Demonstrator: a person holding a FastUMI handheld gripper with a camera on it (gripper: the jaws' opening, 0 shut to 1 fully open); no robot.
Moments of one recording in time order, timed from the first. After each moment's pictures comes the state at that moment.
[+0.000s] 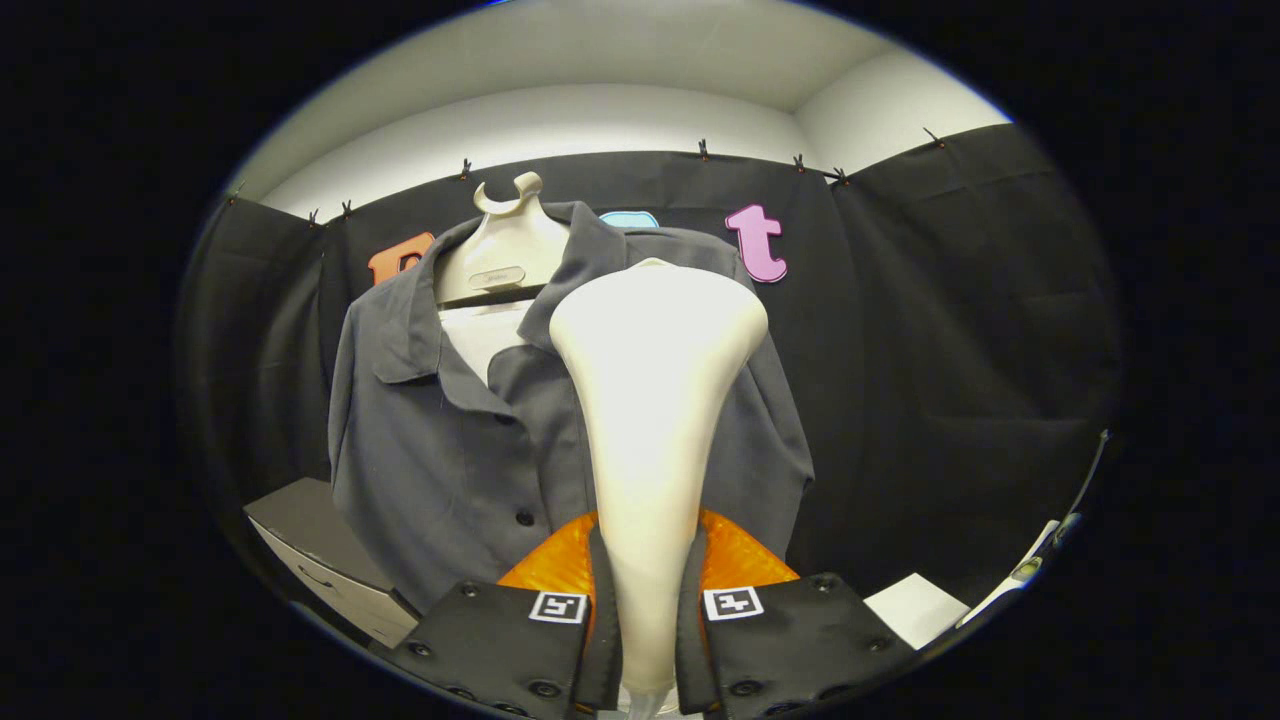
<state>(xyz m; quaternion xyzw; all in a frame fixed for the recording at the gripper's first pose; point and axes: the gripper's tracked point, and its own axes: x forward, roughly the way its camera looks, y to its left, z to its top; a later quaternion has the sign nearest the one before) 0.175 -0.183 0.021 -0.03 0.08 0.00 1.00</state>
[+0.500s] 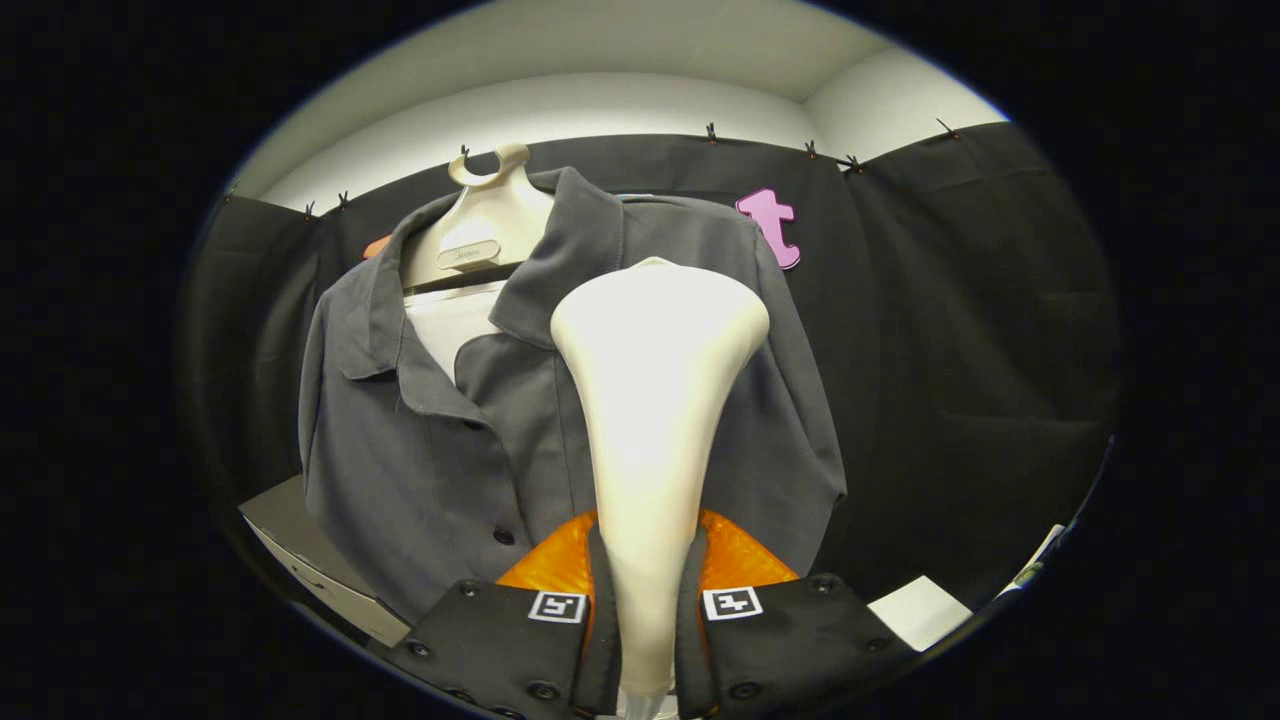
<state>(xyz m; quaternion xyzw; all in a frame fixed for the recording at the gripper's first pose) 0.212 -0.188 -0.006 -0.03 0.11 0.01 0.99</state>
